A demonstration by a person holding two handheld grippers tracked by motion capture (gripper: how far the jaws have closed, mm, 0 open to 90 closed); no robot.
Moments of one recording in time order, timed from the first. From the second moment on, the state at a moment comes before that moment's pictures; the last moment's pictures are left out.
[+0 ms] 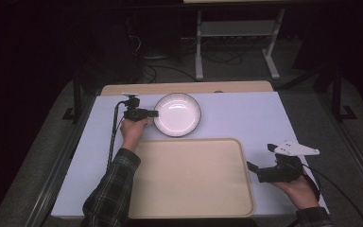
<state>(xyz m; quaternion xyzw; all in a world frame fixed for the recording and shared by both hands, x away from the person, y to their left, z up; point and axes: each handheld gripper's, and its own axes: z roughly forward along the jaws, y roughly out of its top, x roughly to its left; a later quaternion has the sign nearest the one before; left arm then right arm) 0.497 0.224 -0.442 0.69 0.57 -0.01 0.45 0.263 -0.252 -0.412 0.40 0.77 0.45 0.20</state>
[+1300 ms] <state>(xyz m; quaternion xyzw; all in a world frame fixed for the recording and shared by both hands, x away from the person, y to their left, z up) 0.480 0.220 -0.382 0.72 0.48 0.08 0.49 0.261 -0.257 -0.410 0.41 0.76 0.46 0.21</state>
